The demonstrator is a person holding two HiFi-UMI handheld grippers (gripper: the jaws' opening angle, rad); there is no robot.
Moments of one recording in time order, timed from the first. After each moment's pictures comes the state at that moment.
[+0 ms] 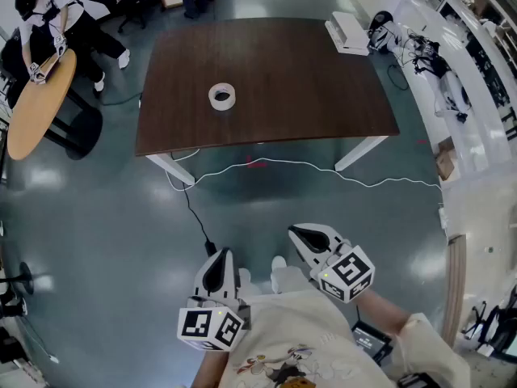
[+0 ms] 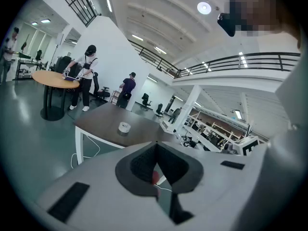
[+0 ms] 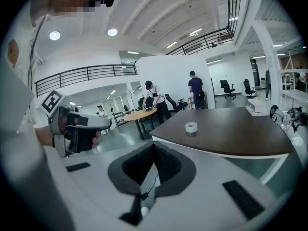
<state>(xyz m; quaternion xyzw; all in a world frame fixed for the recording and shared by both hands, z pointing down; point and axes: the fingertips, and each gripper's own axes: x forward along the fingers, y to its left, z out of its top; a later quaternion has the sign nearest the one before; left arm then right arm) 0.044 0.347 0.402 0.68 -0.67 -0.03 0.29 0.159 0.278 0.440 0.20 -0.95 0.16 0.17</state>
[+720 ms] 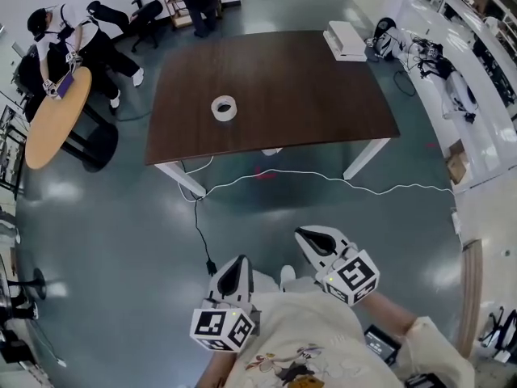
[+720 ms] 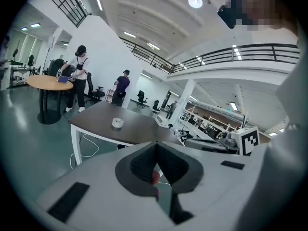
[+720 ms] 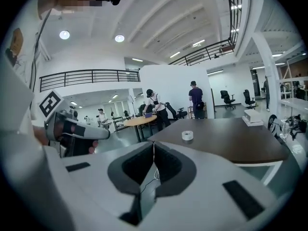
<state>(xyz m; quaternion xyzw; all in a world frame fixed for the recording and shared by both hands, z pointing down) 0.132 0.368 0.400 0.70 -0.65 0.00 0.28 0.230 0.290 0.411 0.21 -0.96 0.12 0.13</state>
